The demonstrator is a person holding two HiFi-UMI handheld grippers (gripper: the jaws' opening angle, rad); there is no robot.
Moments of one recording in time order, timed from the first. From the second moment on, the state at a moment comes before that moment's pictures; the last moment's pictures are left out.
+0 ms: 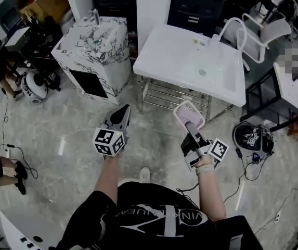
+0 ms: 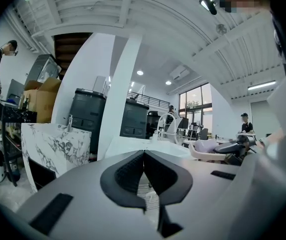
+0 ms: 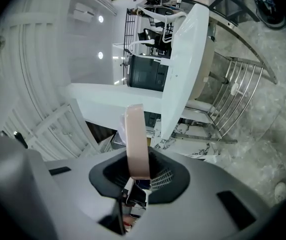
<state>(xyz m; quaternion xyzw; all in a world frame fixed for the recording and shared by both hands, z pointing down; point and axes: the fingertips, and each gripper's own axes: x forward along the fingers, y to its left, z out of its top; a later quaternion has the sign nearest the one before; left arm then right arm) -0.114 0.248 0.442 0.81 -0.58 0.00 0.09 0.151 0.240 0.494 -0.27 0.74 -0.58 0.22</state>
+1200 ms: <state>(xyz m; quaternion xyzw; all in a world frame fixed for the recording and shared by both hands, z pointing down) -0.172 0.059 0.451 0.81 -0.58 -0.01 0.10 0.055 0.042 0.506 -0.25 0.74 -0.60 0.19</state>
